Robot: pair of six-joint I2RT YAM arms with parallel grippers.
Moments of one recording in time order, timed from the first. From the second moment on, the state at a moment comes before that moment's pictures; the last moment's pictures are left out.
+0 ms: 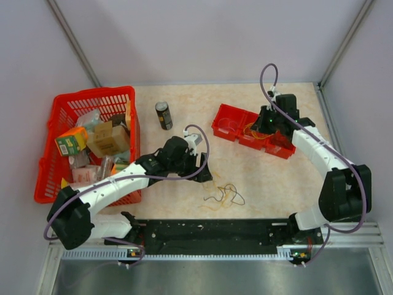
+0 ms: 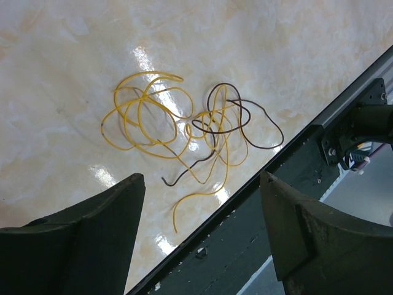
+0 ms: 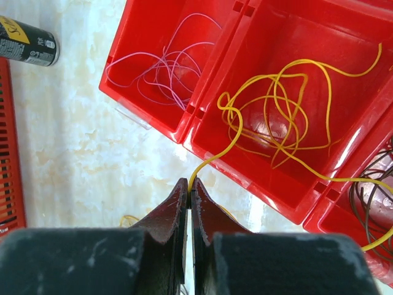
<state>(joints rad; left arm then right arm) -0.78 1.24 0.82 -0.32 0.25 -0.54 0.21 1.48 1.12 -0.36 -0.27 0.39</state>
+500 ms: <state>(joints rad) -0.78 1.24 0.82 -0.32 0.25 -0.55 0.17 1.78 1.35 -0.43 -0.26 0.37</state>
